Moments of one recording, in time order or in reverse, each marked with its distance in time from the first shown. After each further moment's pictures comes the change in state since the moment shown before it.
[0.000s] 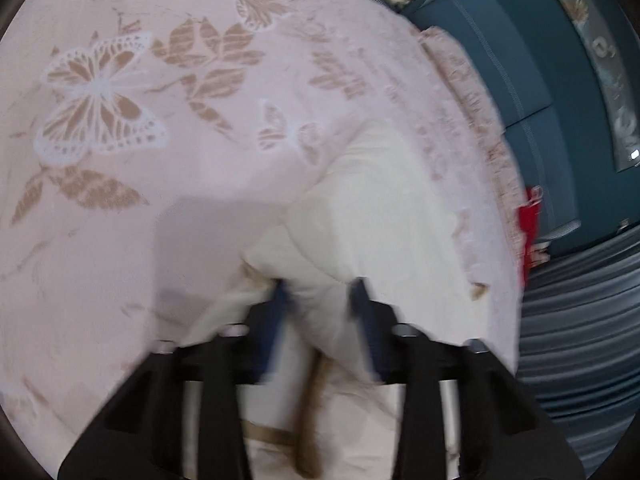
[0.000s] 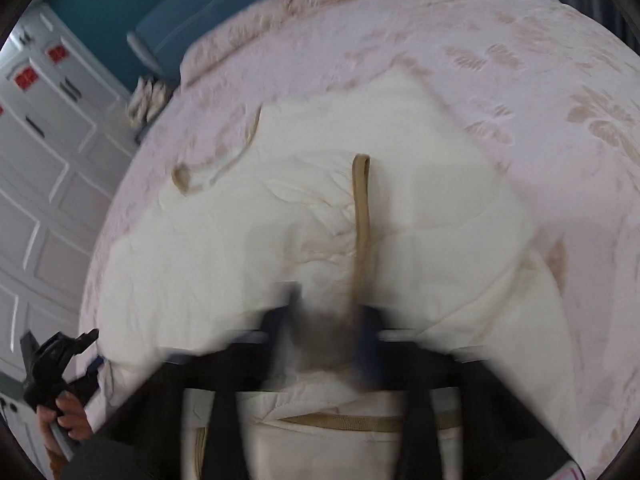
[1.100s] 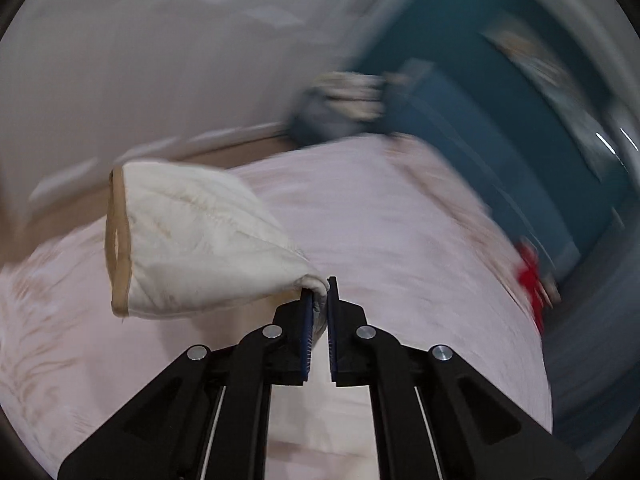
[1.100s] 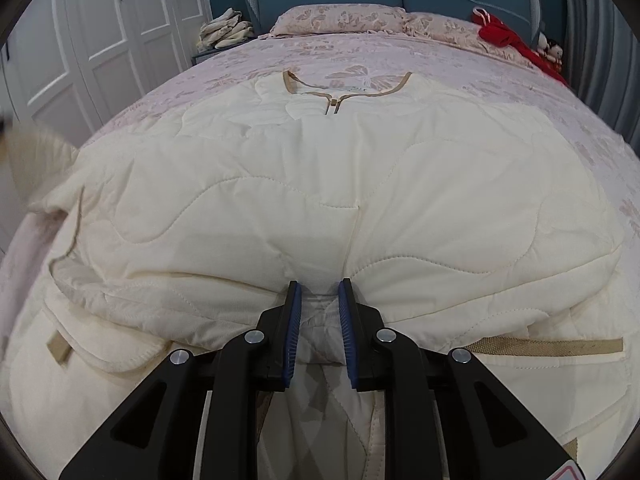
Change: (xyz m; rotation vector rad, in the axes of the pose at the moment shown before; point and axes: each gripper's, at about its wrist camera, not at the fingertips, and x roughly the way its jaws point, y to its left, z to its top) left arm -0.168 -0.020 0.121 0.294 -0.405 -0.056; right arm 0.041 0.106 -0.109 -0.442 -0.074 -0.093
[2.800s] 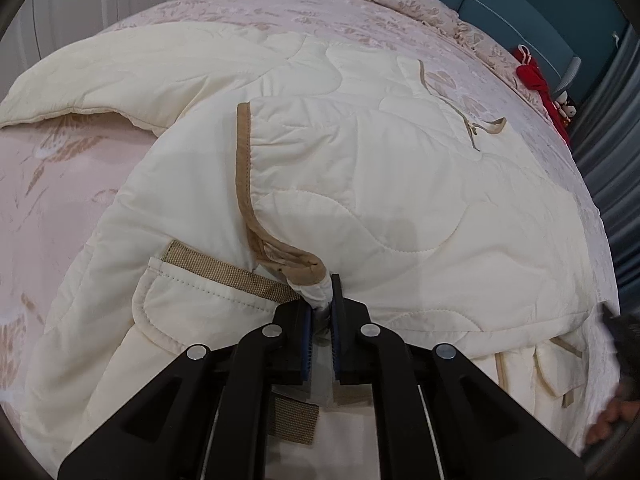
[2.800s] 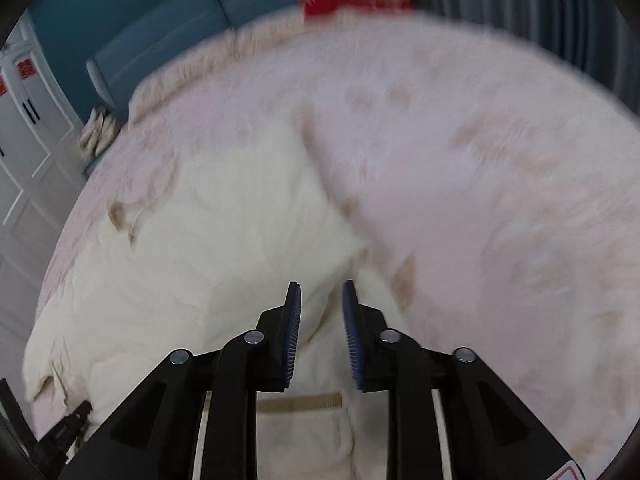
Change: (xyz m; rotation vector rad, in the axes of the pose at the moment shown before) left arm 0.056 -0.090 -0.295 0.248 0.439 0.143; right arm -0.088 -0.182 0.022 0.445 -0.106 -0.187
